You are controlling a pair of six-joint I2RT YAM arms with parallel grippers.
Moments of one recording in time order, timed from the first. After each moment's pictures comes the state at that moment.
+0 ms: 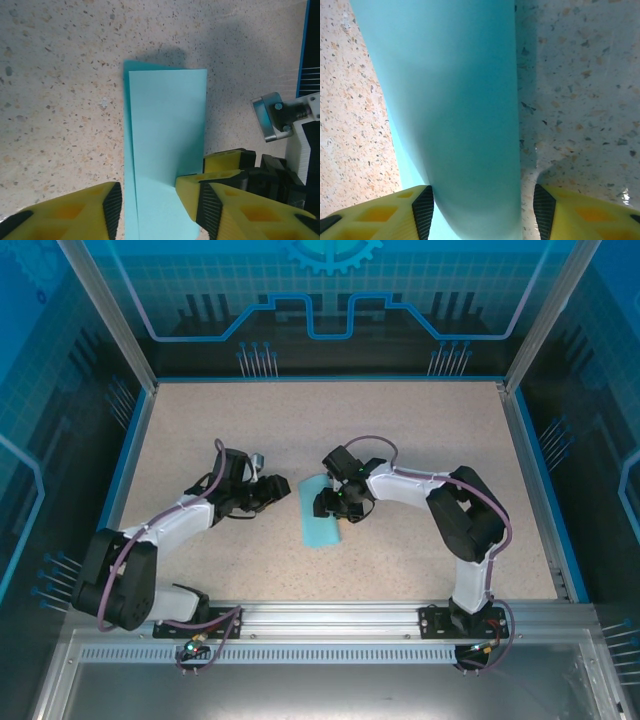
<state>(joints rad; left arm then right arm) -0.27 1.36 0.67 -0.14 0.48 -0.78 0.71 1.90 1.20 -0.54 -0.26 0.73</state>
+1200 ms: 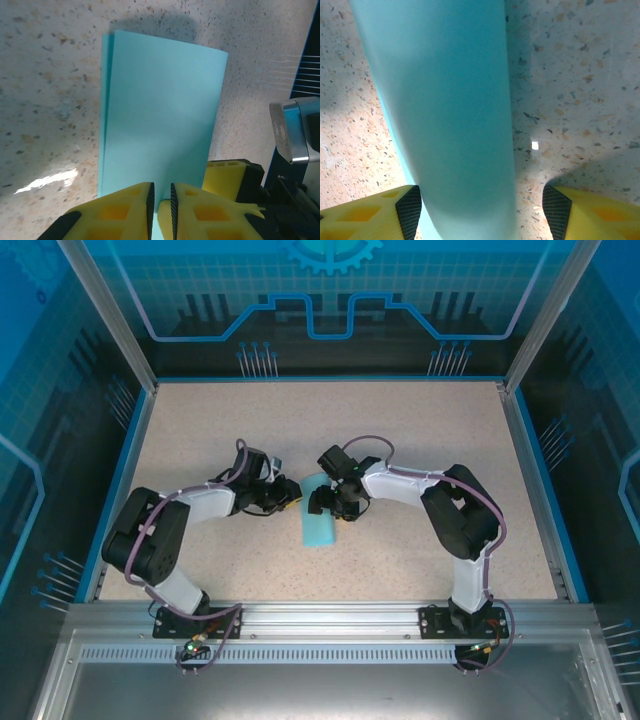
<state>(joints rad) -0.32 1.64 0.74 0.02 0.59 -0.90 0.73 1.93 1.24 -0.56 -0.23 0.84</state>
